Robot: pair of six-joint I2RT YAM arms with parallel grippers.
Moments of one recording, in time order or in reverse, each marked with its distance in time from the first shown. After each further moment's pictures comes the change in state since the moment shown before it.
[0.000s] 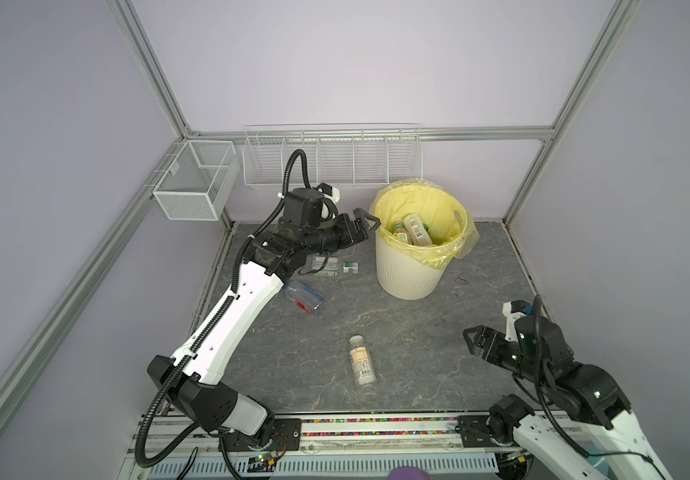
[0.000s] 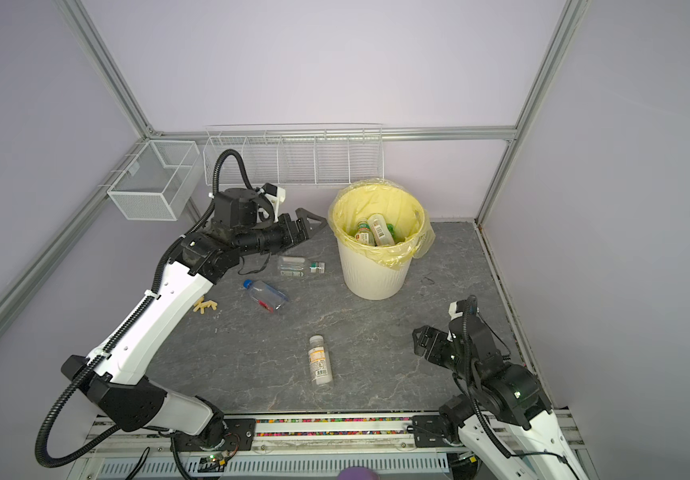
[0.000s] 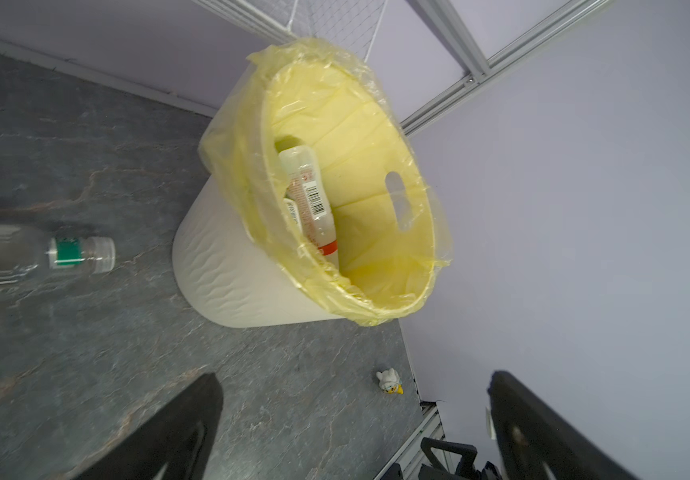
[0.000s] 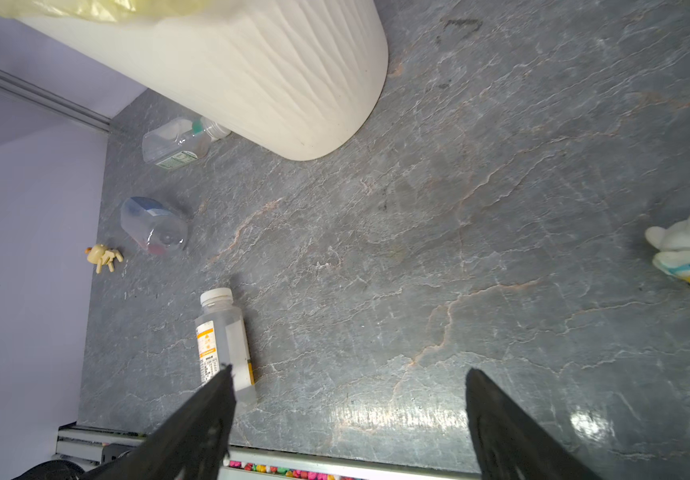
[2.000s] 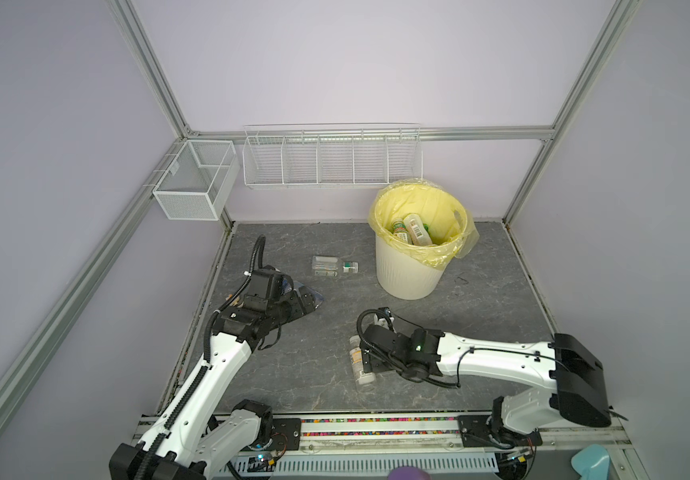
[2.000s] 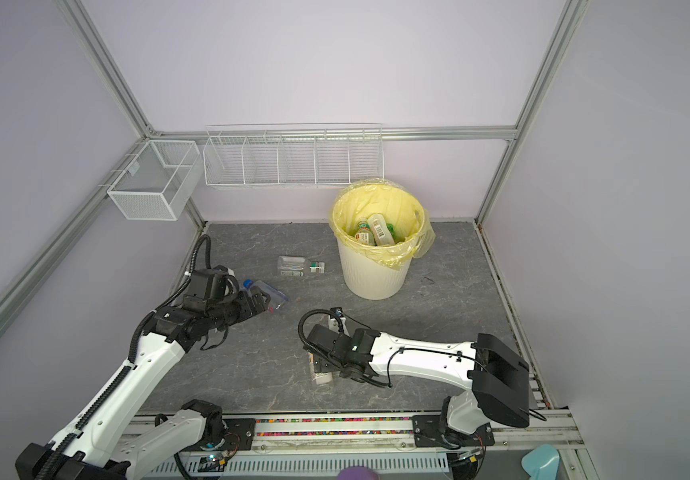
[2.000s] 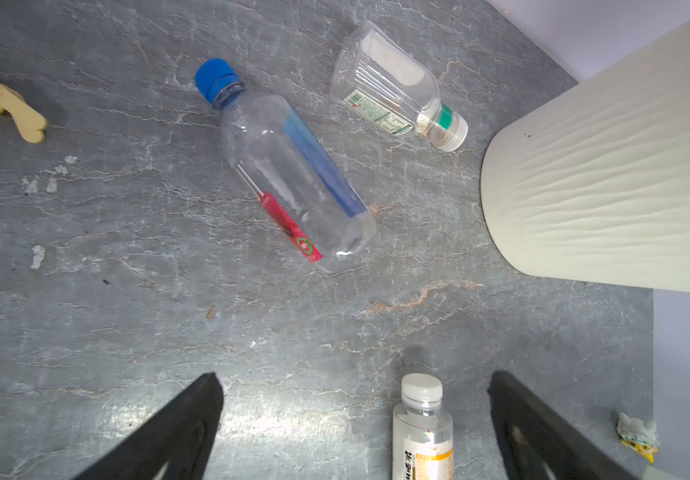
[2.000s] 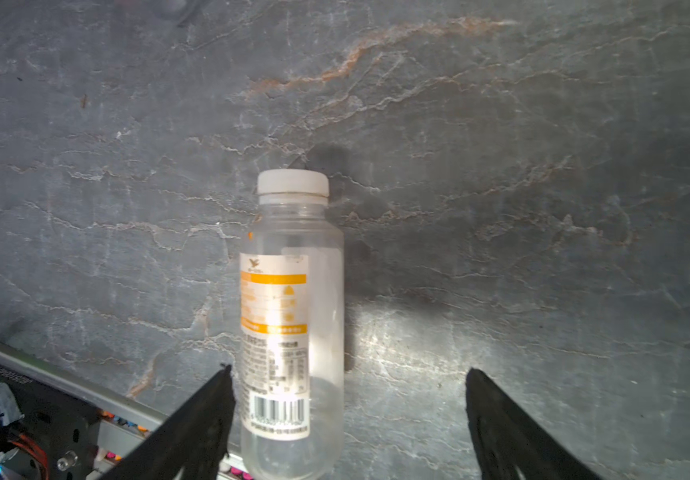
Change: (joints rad) left arm 0.248 -0.460 -0.772 -0.102 -0.249 0.113; right arm 0.750 0.990 0.216 0.426 0.235 0.229
